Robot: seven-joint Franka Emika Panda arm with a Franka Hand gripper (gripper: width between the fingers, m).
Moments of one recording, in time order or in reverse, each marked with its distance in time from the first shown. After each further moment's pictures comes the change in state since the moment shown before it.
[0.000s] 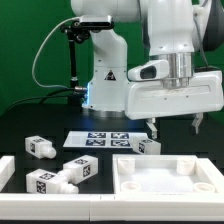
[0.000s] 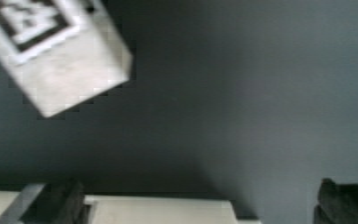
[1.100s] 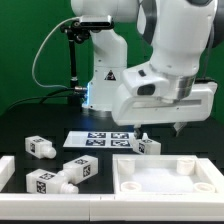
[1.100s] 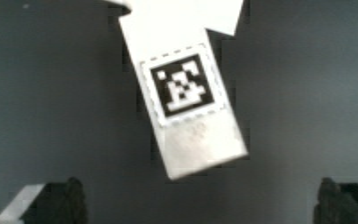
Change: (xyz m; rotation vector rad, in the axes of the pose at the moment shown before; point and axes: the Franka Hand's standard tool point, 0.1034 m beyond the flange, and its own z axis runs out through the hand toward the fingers) arm -0.025 0.027 0.002 -0.058 -0.573 -0.033
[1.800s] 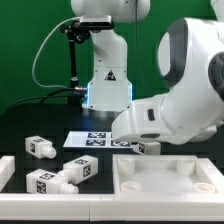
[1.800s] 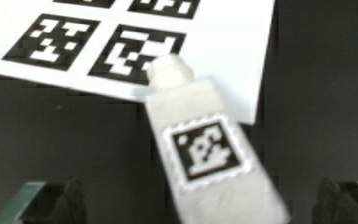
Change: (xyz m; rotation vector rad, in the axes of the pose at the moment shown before) arm 0.008 0.005 0.021 -0.061 -0.452 0.035
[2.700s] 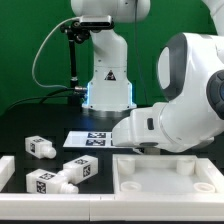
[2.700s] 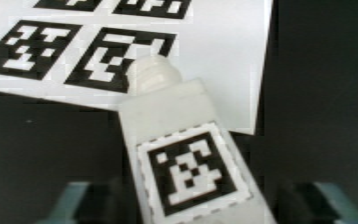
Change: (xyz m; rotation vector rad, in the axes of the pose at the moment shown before) arm 0.002 -0.008 0.022 -0.003 -0.032 0.022
